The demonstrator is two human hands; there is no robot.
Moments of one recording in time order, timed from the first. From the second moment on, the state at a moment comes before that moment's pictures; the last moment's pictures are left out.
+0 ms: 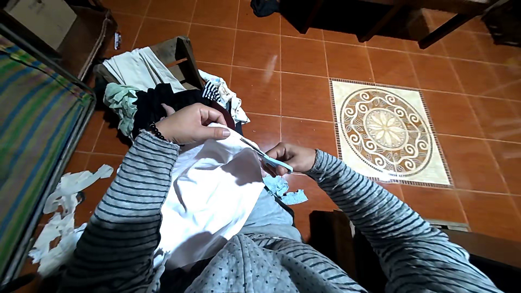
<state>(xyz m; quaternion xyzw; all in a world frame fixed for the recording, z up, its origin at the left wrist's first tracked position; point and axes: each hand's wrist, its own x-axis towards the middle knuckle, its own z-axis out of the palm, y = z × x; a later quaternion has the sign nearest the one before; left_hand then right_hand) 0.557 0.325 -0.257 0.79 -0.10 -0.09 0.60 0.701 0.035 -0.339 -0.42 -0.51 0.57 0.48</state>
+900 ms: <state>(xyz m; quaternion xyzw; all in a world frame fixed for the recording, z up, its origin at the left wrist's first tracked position) 0.561 0.309 -0.242 0.81 -0.09 -0.09 0.57 0.701 0.039 -0.333 -0.42 -0.51 0.58 0.47</state>
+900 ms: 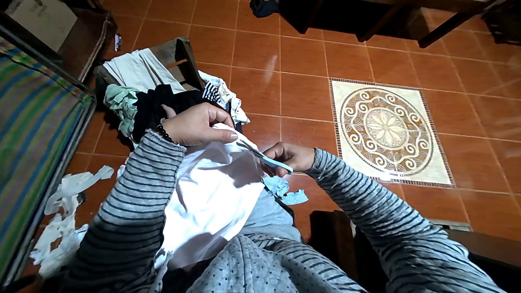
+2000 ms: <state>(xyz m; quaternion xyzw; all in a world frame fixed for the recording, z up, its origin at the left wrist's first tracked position) 0.537 0.331 -0.248 0.79 -0.07 -0.03 0.60 0.696 0.041 -0.346 -0.39 -0.50 0.58 0.51</state>
